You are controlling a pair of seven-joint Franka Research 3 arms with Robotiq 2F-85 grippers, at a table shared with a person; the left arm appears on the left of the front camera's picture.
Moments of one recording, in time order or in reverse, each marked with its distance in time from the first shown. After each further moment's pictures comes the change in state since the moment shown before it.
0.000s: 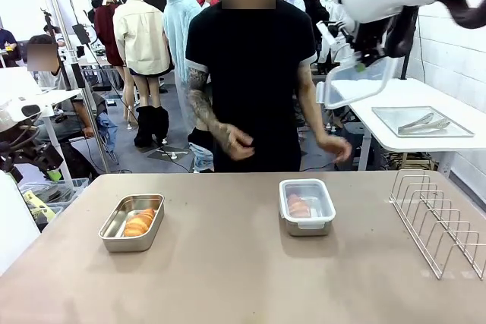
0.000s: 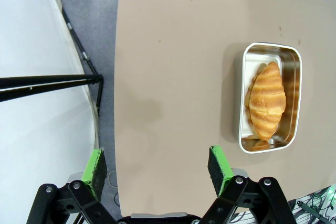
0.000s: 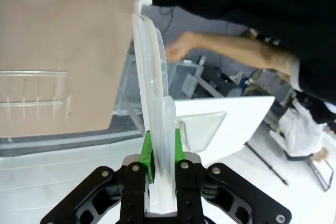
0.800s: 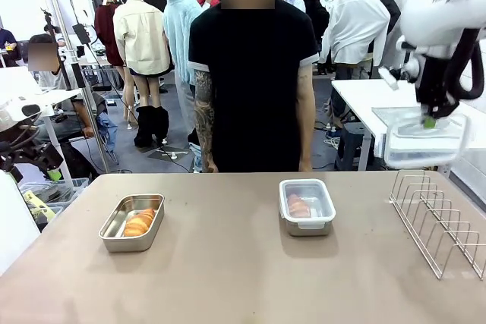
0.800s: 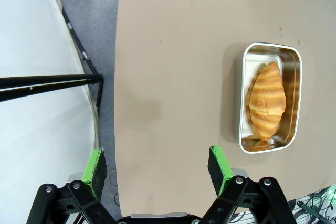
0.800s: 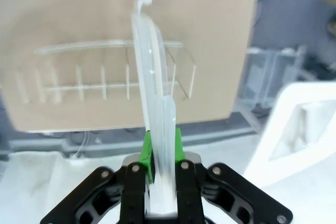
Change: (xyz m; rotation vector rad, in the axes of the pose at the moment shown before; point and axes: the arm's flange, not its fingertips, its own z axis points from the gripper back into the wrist) left arm 0.000 0.000 0.000 0.000 0.000 0.001; right arm -0.085 0.140 -0.027 0.359 0.003 -0.251
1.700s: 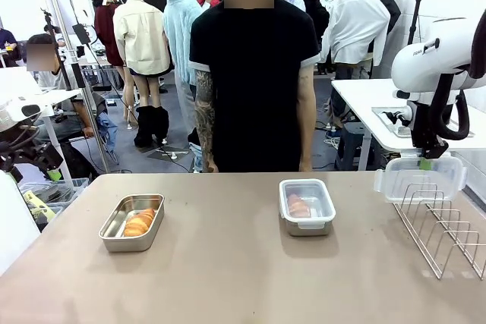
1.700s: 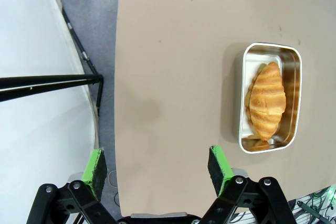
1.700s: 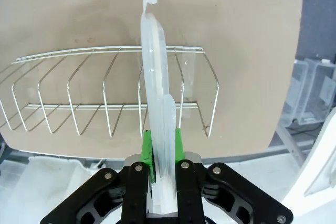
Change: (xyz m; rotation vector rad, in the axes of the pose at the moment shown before) left arm 0.000 0.000 0.000 0.000 0.000 0.000; right arm -0.029 -0.039 -0.157 0.212 -0.062 -0.043
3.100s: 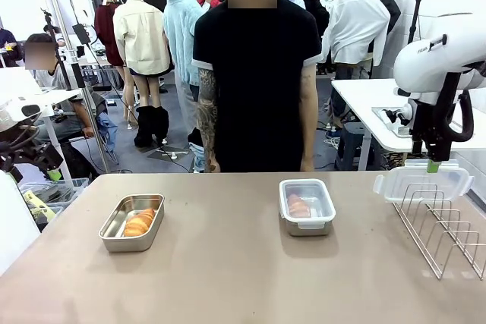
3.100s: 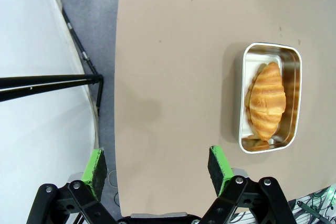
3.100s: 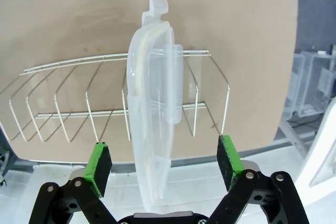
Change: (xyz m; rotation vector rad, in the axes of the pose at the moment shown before) left arm 0.000 0.000 0.000 0.000 0.000 0.000; right arm 0.010 0.022 0.003 -0.023 -0.001 -0.045
